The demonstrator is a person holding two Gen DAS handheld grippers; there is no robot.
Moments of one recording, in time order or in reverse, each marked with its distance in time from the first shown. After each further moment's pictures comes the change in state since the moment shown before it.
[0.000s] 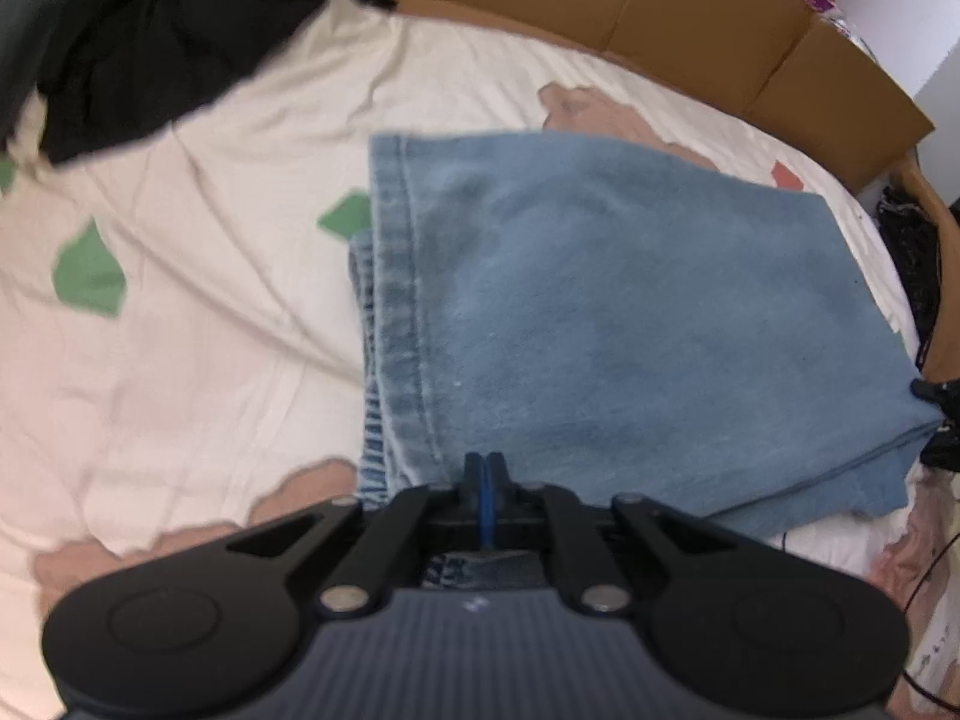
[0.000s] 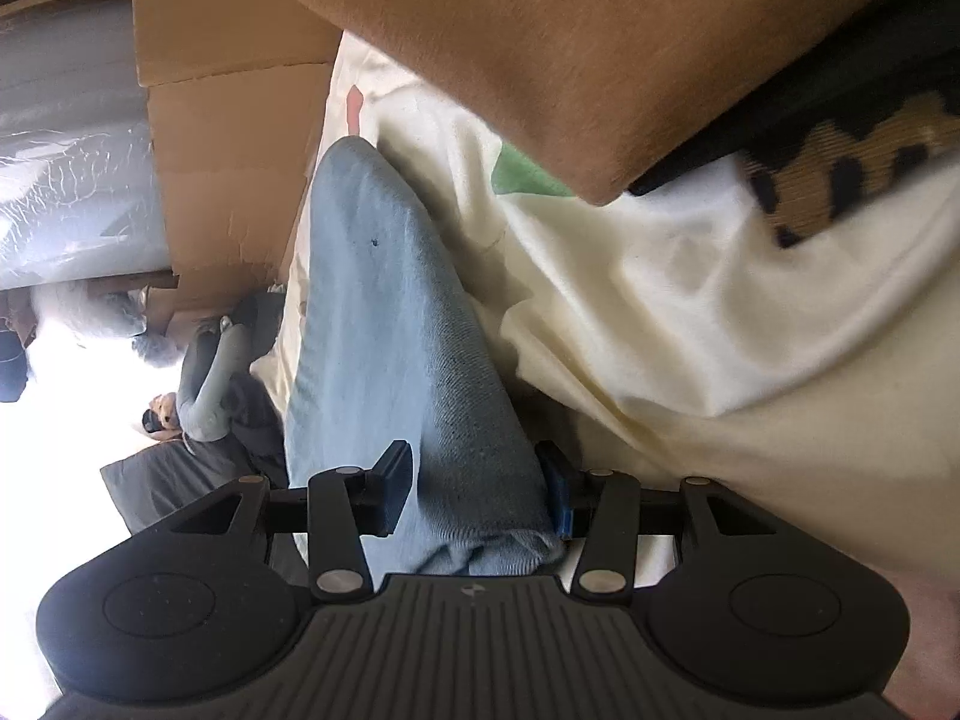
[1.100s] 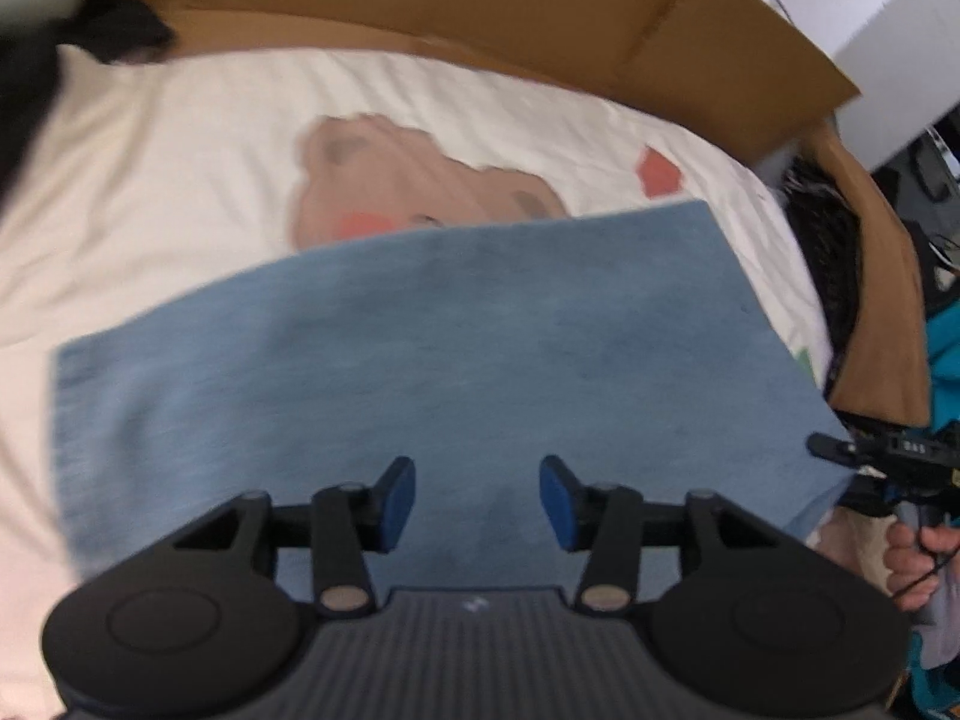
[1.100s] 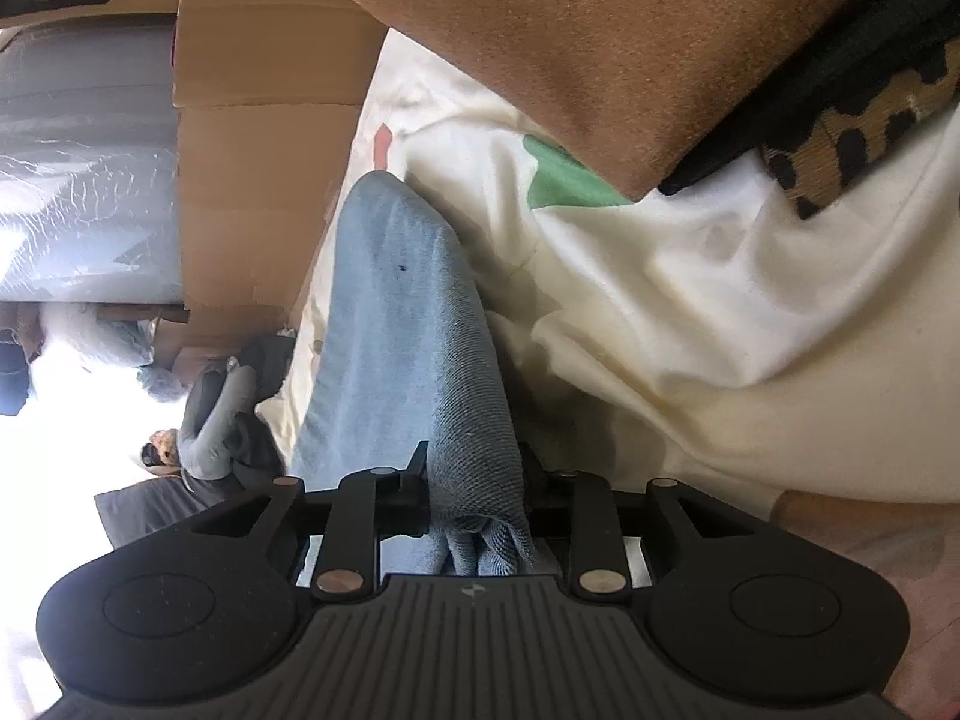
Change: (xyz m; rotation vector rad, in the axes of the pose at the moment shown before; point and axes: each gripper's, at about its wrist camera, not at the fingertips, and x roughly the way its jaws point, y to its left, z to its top) left arm 0.048 -0.118 0.104 0.174 0.117 -0.161; right arm 0.003 0.015 -0.017 -0.036 -0.142 0.007
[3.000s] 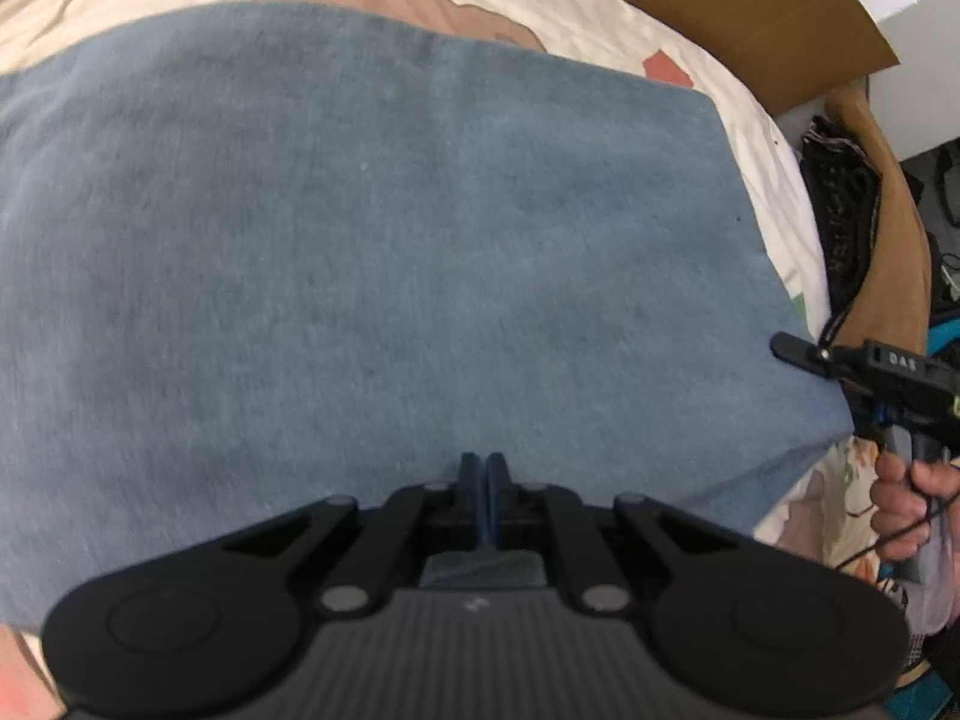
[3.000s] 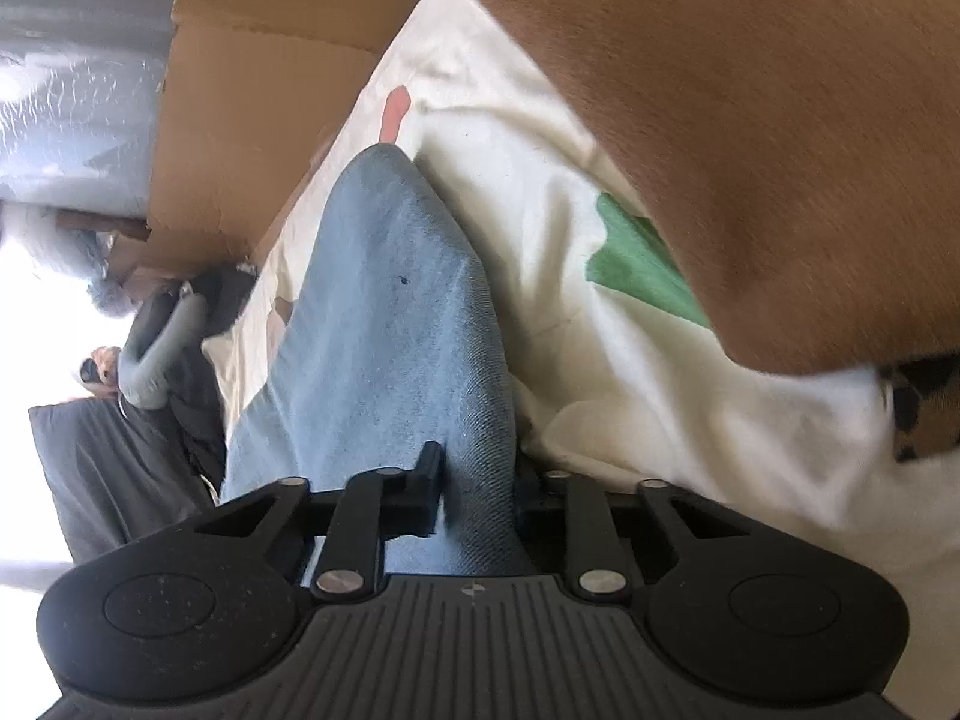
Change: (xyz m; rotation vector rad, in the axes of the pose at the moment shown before) left arm 0.050 -0.036 -0.061 -0.201 0.106 -0.050; right arm 0.032 0.035 0.041 -0.209 0.124 -0.135
